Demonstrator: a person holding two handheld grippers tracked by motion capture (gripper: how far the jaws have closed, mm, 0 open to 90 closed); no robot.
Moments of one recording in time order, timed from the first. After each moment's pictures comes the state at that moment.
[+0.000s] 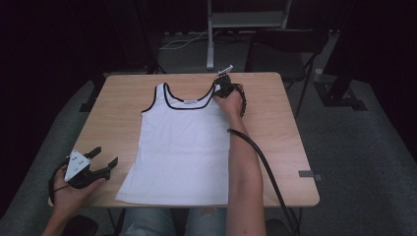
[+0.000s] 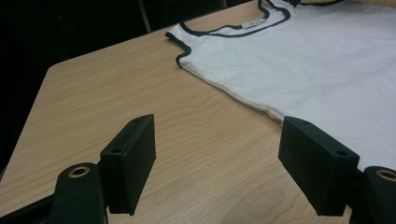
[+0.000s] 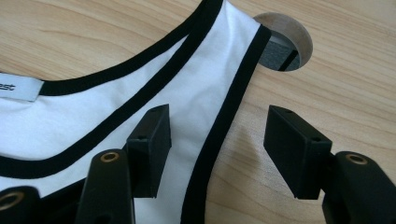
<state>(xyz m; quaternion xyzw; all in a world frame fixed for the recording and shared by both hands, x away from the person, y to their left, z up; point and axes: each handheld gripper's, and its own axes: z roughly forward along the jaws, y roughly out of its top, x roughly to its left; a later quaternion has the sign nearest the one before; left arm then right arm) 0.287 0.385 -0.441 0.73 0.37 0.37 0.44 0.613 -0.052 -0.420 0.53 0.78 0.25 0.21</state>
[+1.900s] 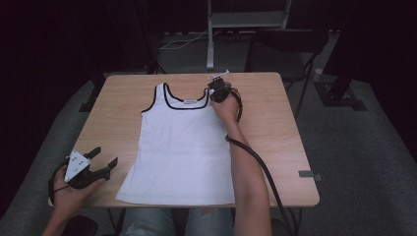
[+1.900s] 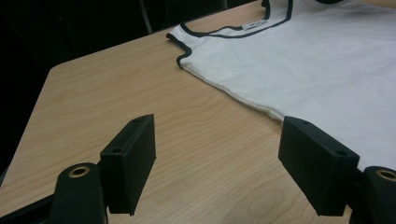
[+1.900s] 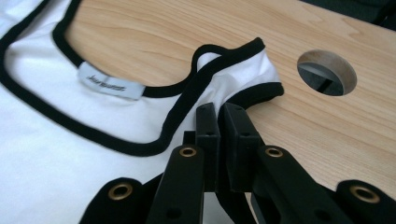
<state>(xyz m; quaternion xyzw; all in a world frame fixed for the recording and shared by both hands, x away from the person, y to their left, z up) 0.286 0.385 -0.441 0.72 0.37 0.38 0.44 0.573 -0.032 -0.408 0.47 0.79 0.33 0.22</state>
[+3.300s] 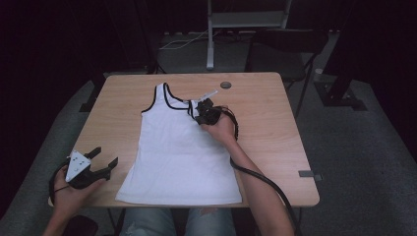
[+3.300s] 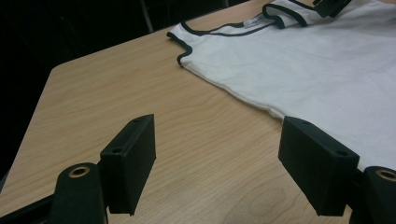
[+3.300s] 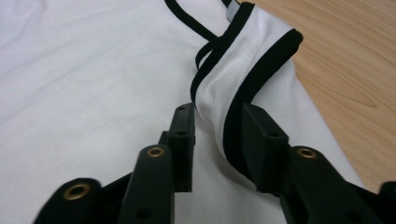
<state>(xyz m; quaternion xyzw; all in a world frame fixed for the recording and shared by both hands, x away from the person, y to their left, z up) 0.285 0.384 -0.442 0.73 0.37 0.38 0.44 0.497 -0.005 -0.418 0.36 0.85 0.35 0.17</state>
